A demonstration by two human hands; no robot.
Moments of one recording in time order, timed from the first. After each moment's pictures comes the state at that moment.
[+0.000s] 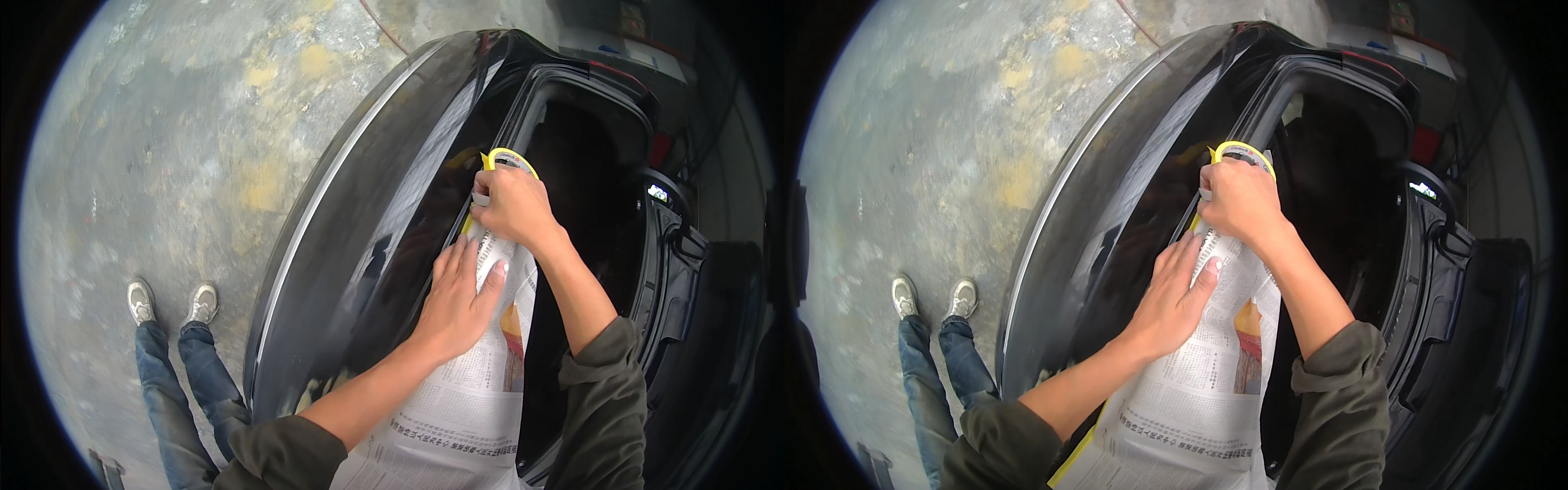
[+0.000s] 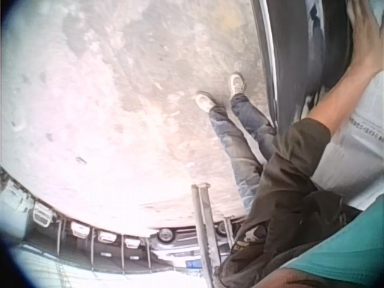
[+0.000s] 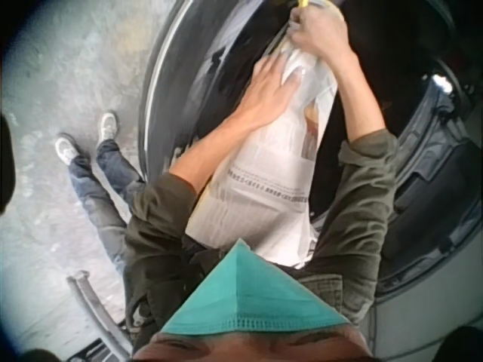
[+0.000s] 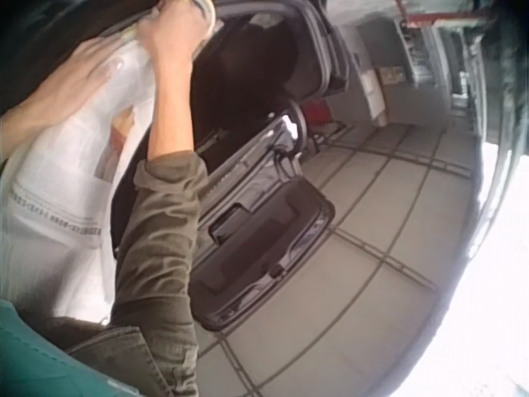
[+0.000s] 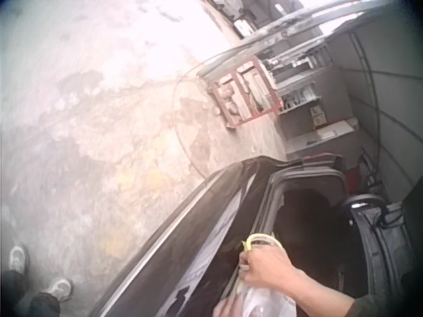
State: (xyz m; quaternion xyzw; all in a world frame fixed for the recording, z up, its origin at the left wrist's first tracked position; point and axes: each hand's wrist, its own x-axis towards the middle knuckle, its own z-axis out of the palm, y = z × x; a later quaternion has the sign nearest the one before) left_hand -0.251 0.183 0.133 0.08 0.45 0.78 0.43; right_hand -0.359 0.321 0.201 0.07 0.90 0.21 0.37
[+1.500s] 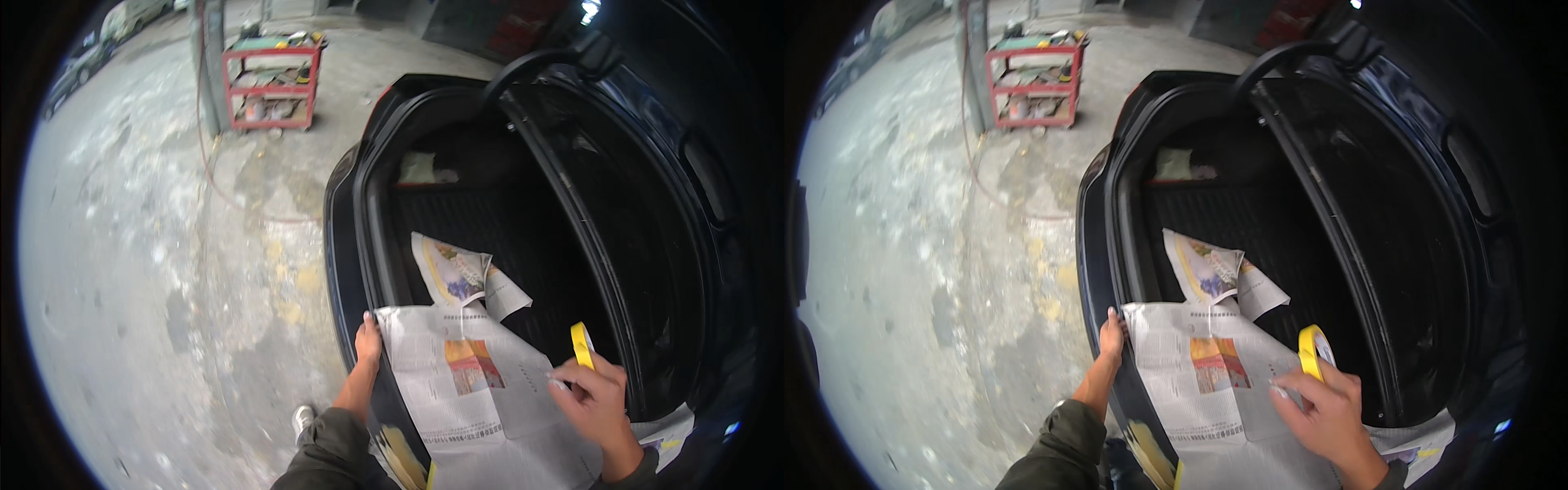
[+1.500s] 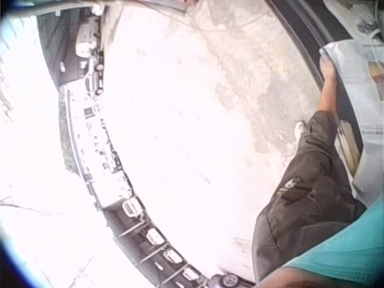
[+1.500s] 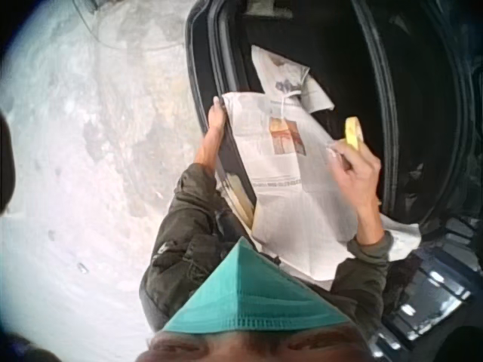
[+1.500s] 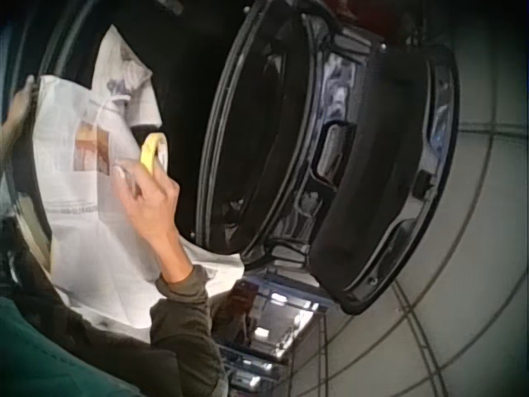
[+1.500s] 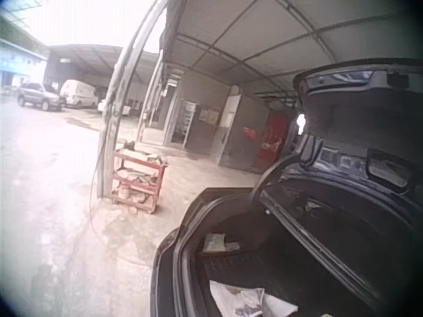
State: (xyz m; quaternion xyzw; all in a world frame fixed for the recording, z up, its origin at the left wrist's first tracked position) left_hand -0.315 0.249 0.109 -0.02 0.62 0.60 0.51; right_hand -0.088 0.229 0.565 0.37 0.91 -0.10 -0.16
